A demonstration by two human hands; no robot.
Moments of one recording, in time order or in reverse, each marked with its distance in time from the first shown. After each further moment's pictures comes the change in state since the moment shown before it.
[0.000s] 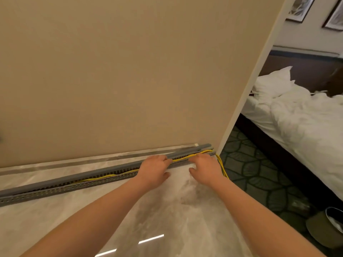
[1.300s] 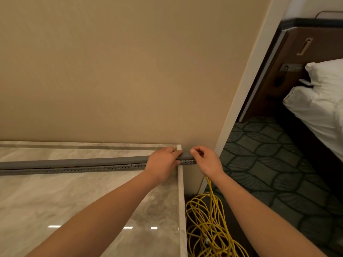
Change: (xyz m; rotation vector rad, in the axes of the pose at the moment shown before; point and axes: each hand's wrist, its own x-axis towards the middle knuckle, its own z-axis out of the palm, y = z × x) left_hand 0.147 0.111 0.048 -0.043 0.088 -0.291; right_hand 0.110 0.165 0.061 0.873 0.043 -0.038
